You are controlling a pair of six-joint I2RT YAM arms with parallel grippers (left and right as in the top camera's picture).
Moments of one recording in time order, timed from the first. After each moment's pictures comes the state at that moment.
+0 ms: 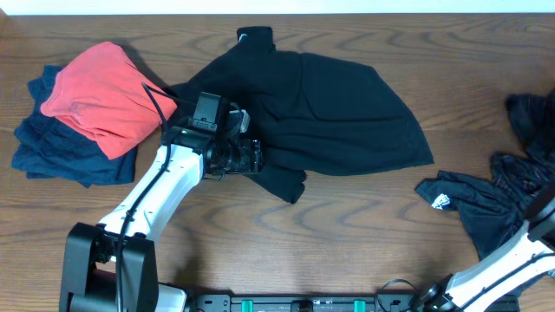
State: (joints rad) left arm -0.27 1.58 1.00 -0.65 0.36 -0.28; right arm -0.72 2.13 1.45 -0.56 0.25 0.14
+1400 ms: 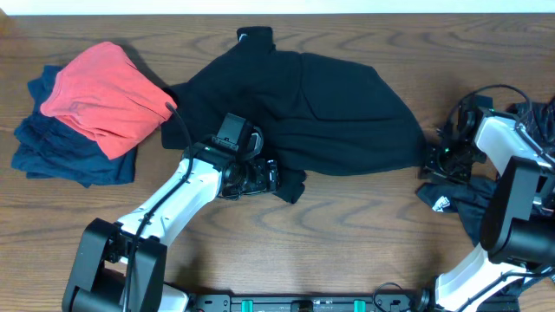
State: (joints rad) left arm -0.40 1.58 0.89 -0.62 0.36 -0.49; right arm -0.24 1.89 1.13 -0.90 -0.09 0.15
